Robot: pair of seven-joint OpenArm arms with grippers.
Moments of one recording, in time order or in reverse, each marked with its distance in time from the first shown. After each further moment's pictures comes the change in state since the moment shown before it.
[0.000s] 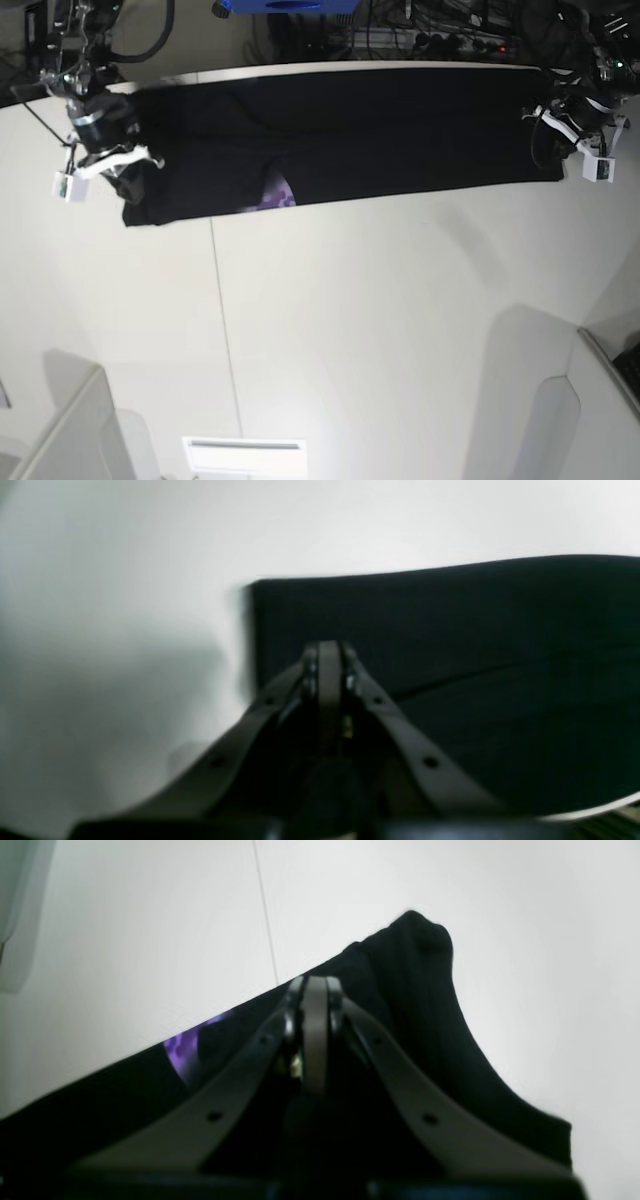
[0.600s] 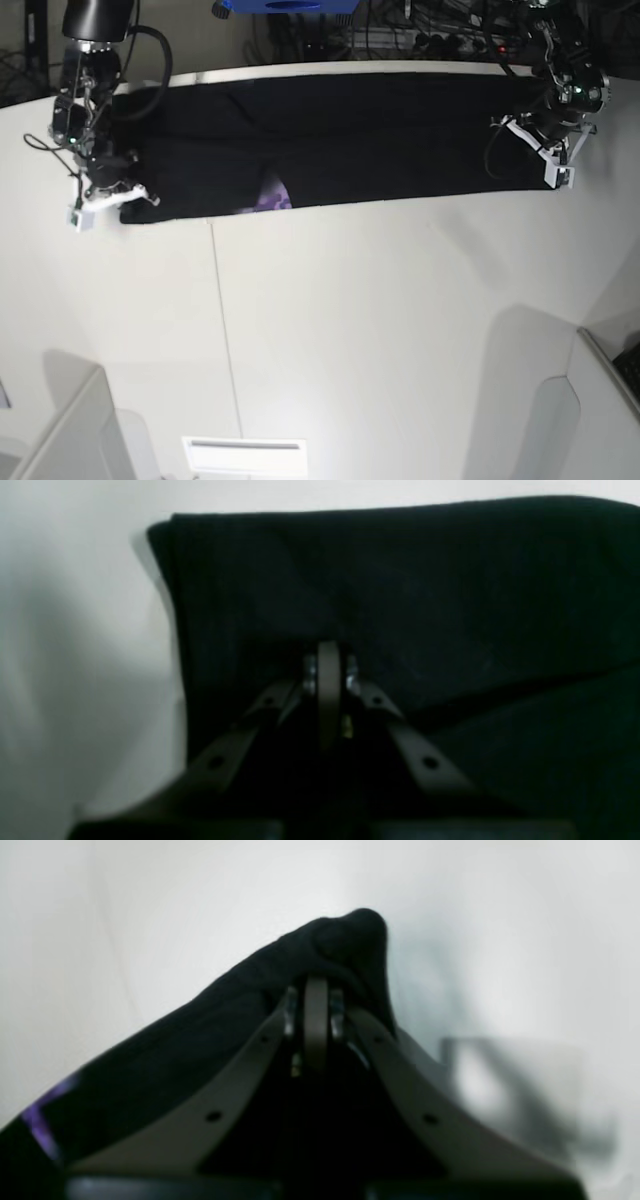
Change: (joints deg) left arm -6.2 3.2 8.8 -13.4 16.1 0.3 -8.7; right arm 17.6 0.2 0.3 -26.3 -8.0 -0.1 -4.1
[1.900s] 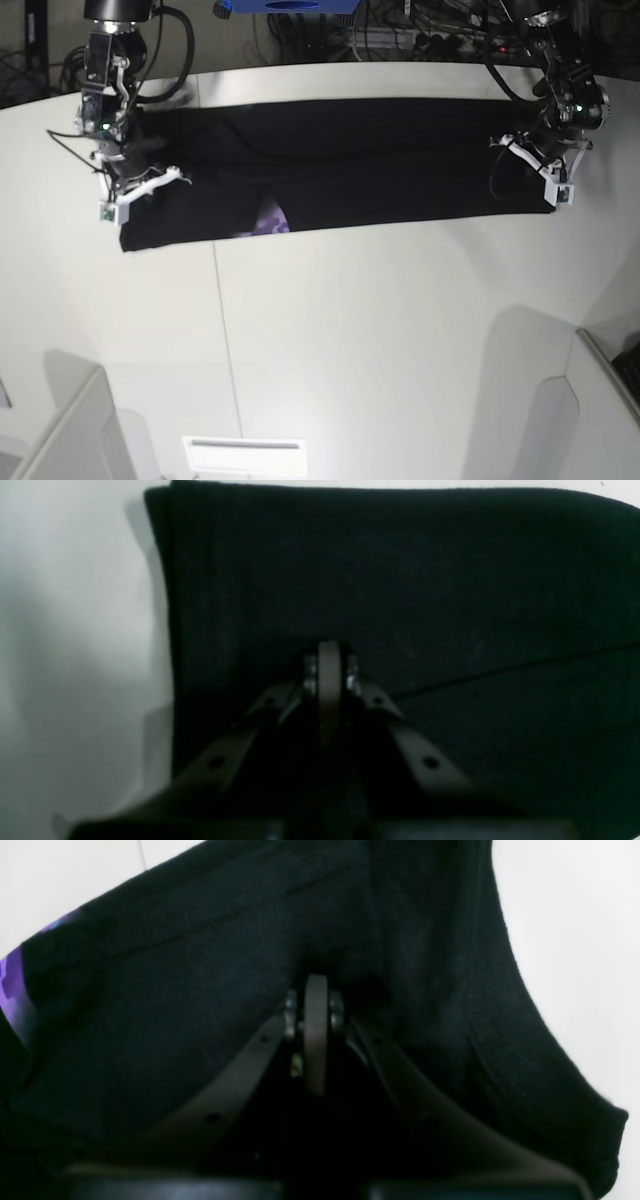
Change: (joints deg) left arm -6.0 0.1 0.1 -4.5 -0.5 1.8 2.1; right arm -3.7 -4.8 -4.1 6.3 -12.4 0.9 -1.1
